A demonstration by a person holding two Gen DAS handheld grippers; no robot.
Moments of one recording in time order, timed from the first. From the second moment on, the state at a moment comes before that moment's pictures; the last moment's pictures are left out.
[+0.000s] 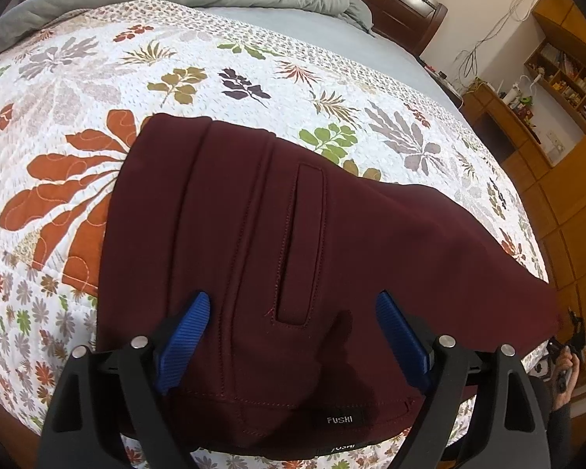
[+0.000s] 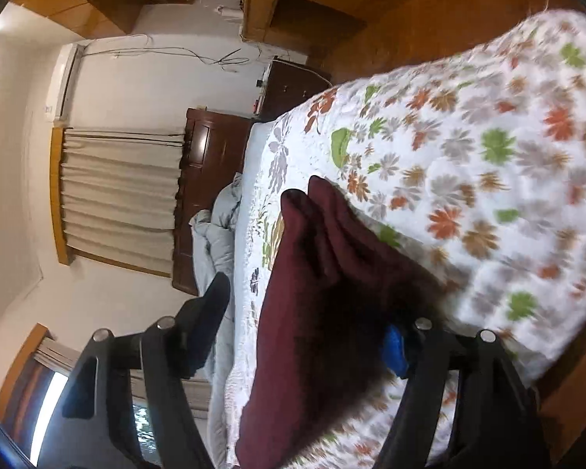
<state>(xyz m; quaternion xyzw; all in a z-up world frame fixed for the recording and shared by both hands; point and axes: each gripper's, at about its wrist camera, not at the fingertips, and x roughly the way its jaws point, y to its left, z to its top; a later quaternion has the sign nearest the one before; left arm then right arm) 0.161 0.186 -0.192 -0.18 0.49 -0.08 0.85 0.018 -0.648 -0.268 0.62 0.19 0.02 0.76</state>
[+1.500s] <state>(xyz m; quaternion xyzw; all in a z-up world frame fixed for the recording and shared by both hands) 0.149 0.203 -0.188 -0.24 0.45 -0.12 0.85 0.066 -0.479 -0.047 0.22 0.27 -0.09 0.93</state>
